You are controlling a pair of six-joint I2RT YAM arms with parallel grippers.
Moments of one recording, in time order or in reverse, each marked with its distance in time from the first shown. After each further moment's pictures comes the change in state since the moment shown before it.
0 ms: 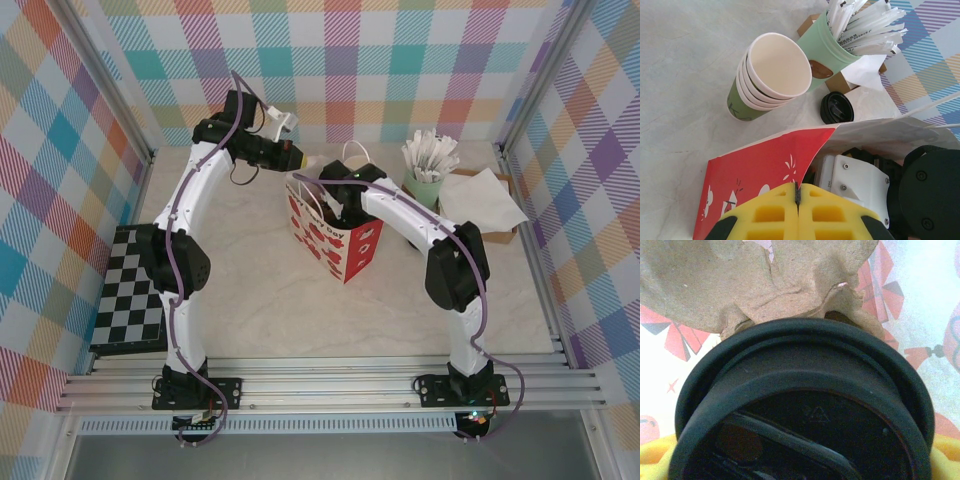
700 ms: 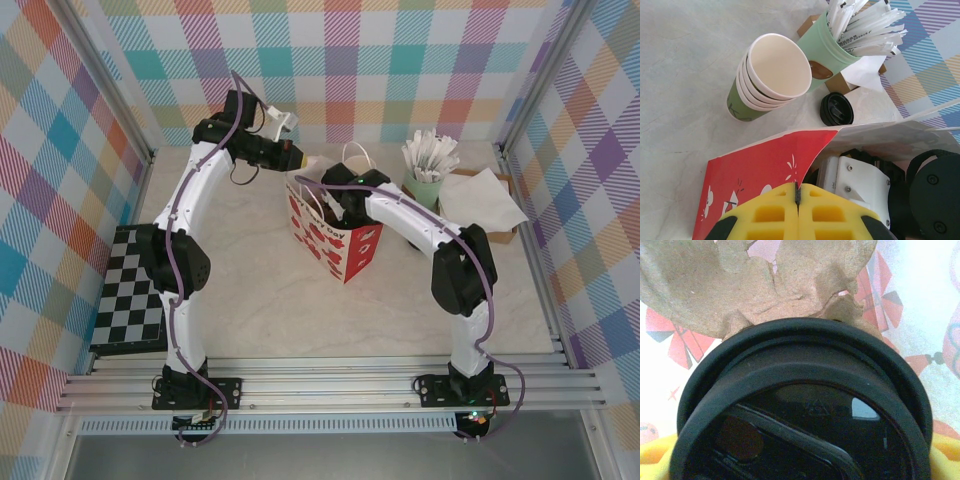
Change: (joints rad) left arm 0.000 0.000 0.000 0.003 0.000 -0.008; right arm 0.000 -0.056 -0.104 0.111 0.000 0.000
